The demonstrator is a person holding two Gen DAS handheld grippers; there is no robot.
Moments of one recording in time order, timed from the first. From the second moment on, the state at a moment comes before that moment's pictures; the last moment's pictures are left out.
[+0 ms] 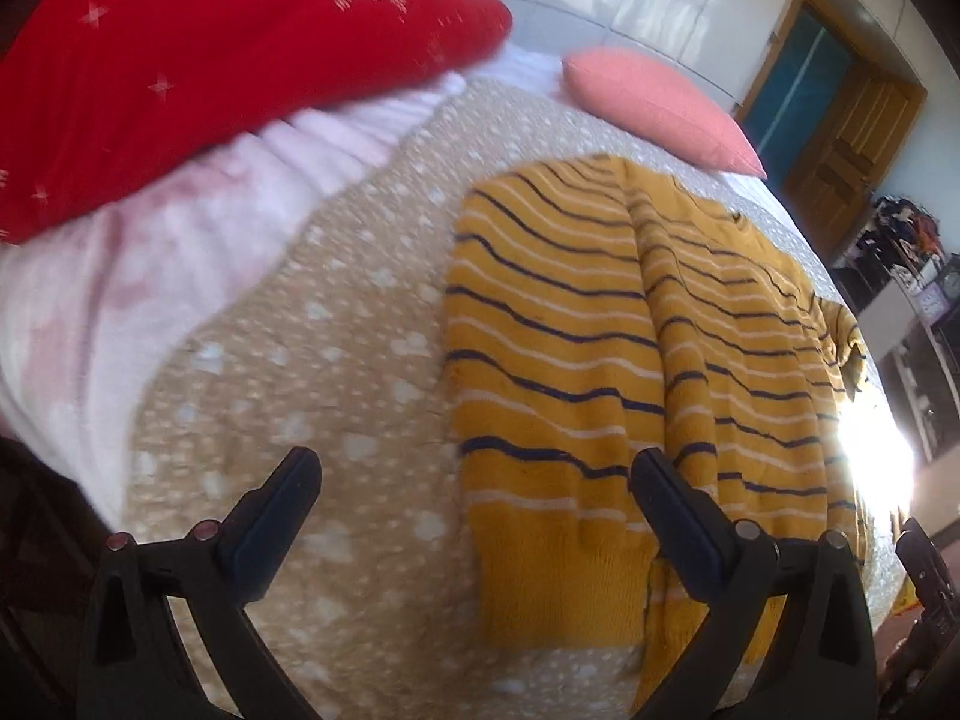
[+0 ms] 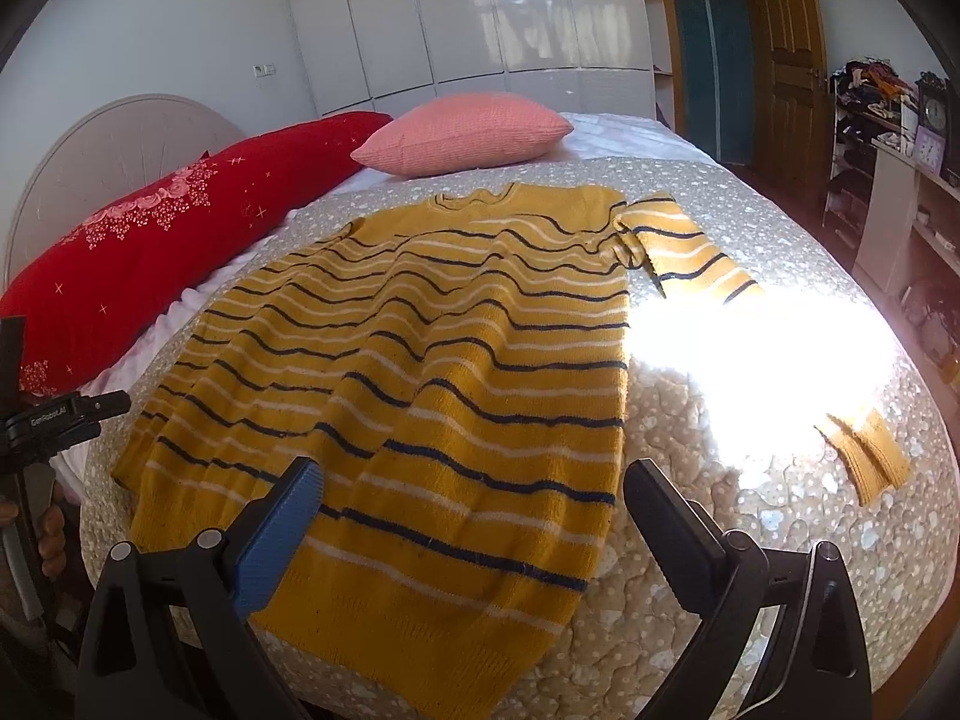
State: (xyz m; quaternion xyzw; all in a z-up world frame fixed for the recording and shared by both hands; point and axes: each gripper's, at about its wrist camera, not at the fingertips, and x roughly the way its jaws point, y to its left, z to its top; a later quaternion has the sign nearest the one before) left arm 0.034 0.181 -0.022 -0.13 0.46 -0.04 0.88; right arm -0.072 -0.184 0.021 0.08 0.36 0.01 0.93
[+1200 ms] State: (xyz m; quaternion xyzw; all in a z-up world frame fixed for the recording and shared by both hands) left arm -0.116 0.363 0.009 -0.27 0.35 0.16 0.88; right arm 0.116 0.155 -0.036 0.15 0.51 0.32 0.78
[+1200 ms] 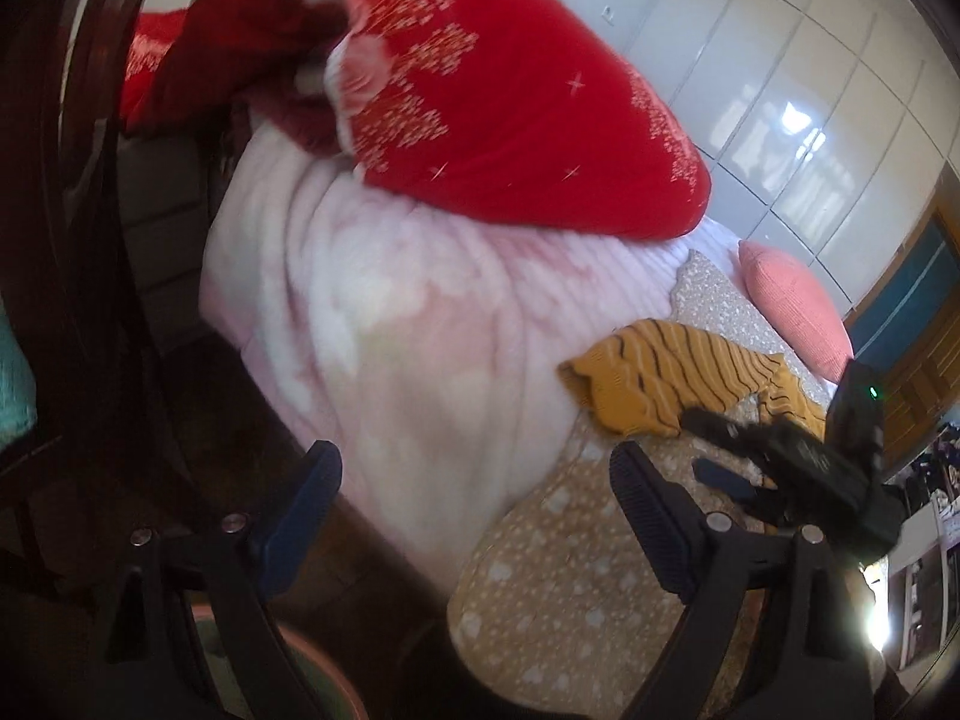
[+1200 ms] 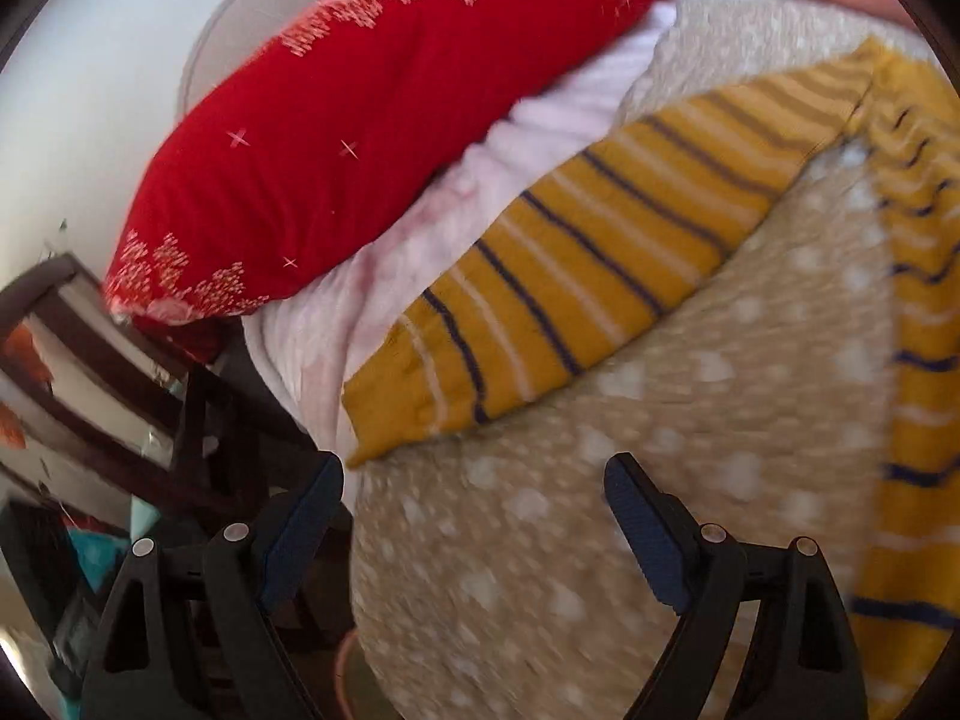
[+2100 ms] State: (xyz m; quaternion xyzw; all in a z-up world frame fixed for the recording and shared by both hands) left arm -0.055 0.233 0.037 -0.18 0.39 0.05 0.90; right arm 0.158 -0.191 0.060 0.07 0.43 -0.04 0.90
